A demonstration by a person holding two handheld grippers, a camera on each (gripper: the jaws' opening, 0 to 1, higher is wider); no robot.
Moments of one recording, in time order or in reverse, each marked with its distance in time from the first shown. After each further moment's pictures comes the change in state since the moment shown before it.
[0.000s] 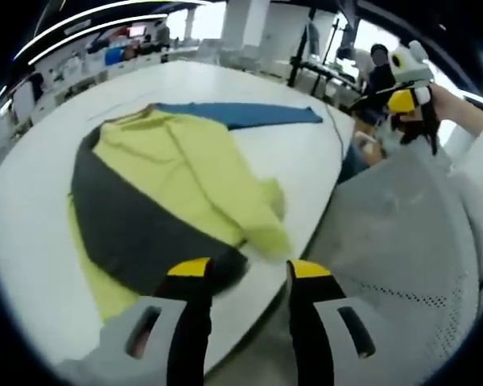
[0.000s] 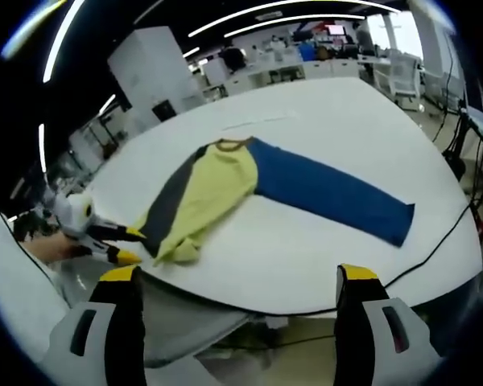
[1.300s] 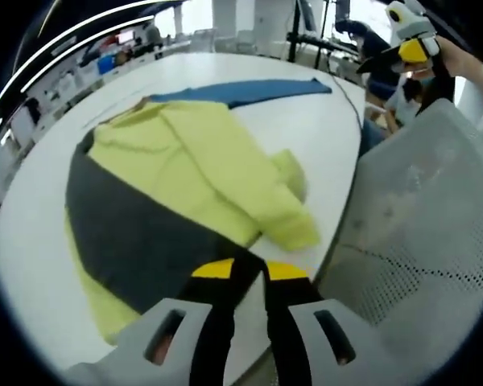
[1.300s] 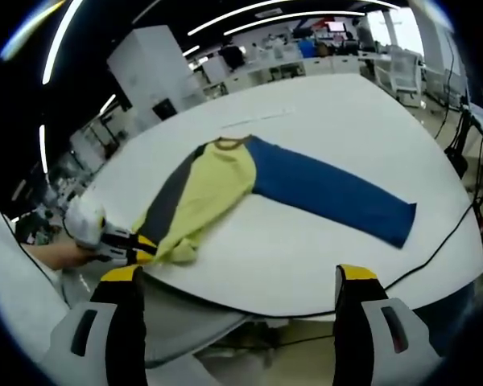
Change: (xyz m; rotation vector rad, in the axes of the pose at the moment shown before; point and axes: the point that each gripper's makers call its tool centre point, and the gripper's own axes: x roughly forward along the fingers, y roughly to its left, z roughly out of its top) left arm 0.030 0.016 -0.019 0.090 0.091 0.090; right arm 0.004 -0.007 0.000 0.011 0.017 0.011
